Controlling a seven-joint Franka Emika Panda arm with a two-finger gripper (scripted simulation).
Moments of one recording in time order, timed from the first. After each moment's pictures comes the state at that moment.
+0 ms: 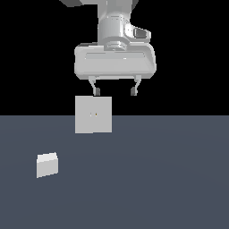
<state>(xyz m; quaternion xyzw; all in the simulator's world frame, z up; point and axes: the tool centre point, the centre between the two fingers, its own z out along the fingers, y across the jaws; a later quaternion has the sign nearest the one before) -0.008 -0.002 0.158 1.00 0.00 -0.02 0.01</state>
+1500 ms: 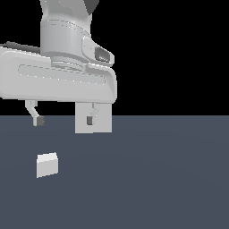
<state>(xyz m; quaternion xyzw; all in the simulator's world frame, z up) -0.070 0.095 0.087 0.98 0.21 0.05 -0.01</state>
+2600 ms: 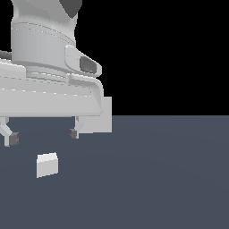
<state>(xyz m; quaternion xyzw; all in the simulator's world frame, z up) -0.095 0.121 0.061 0.96 0.27 0.08 -0.02</state>
